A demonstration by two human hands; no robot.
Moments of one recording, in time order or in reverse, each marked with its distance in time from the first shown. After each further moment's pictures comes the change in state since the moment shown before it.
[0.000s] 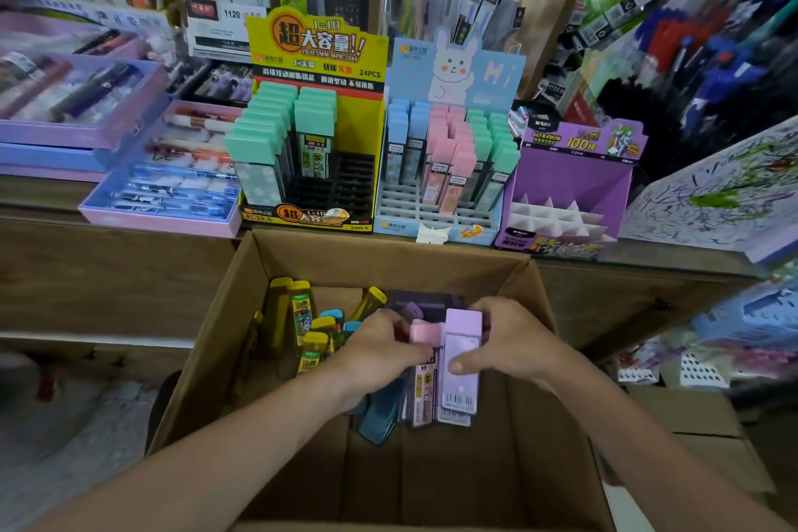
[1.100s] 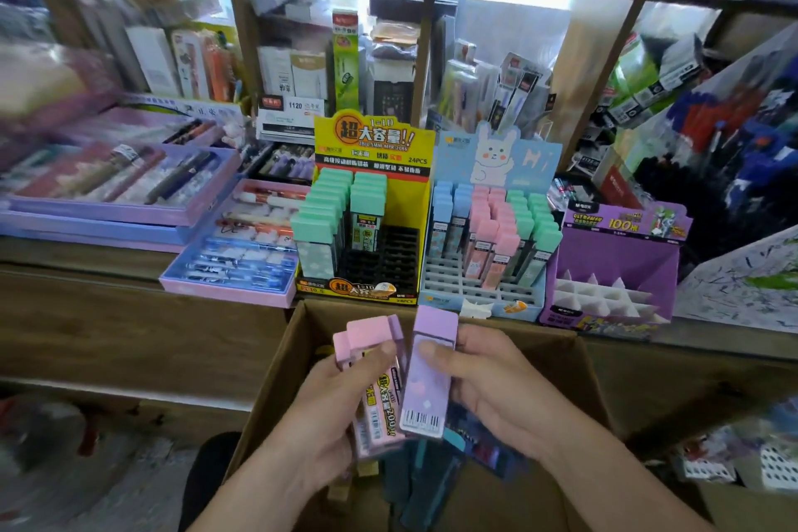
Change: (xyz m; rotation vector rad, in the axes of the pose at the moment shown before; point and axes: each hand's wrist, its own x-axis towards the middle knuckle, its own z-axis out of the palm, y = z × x) left_hand -0.062 0.023 -0.078 -0.807 0.108 -0.002; right_hand -0.004 -0.099 0.029 0.923 -0.200 -0.217
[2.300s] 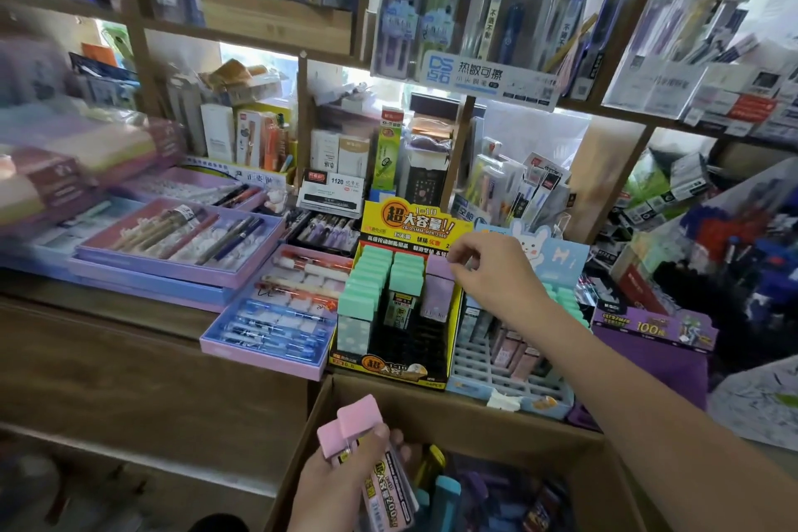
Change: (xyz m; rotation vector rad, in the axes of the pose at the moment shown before) left_hand 0.011 -0.001 -0.028 -0.164 0.247 0.082; right_hand 0.118 -0.155 0.016 -1.257 0.370 -0.723
